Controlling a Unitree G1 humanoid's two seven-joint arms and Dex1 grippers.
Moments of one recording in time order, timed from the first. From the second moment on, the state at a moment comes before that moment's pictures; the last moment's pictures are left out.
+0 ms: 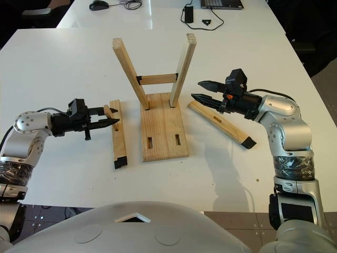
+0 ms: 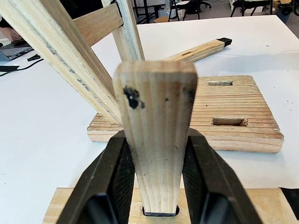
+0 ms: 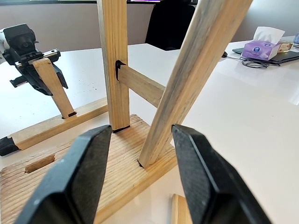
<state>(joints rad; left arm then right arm) -0.13 0.72 -0.11 0.15 -0.45 -0.06 -1.22 -0.21 -0.66 -0.07 -0.06 0.51 0.38 1.06</state>
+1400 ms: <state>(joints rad) -0.21 0.62 0.17 -0.44 -0.75 0.41 -0.72 -0.24 -0.65 -0.04 -0.03 0.47 0.33 1.05</state>
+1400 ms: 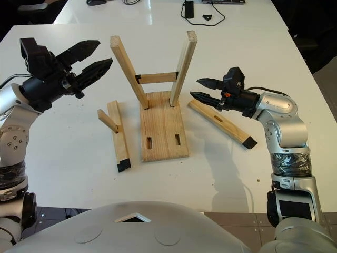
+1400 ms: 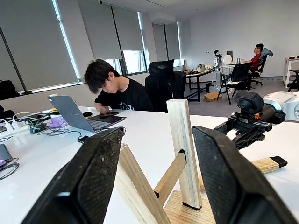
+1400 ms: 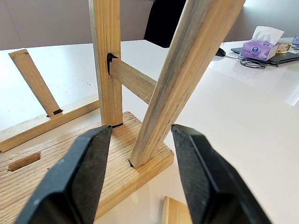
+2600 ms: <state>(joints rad) 0.36 0.68 -0.17 -0.56 -0.49 0.35 -0.84 -0.13 -0.63 -0.06 -0.11 0.47 0.34 1.00</state>
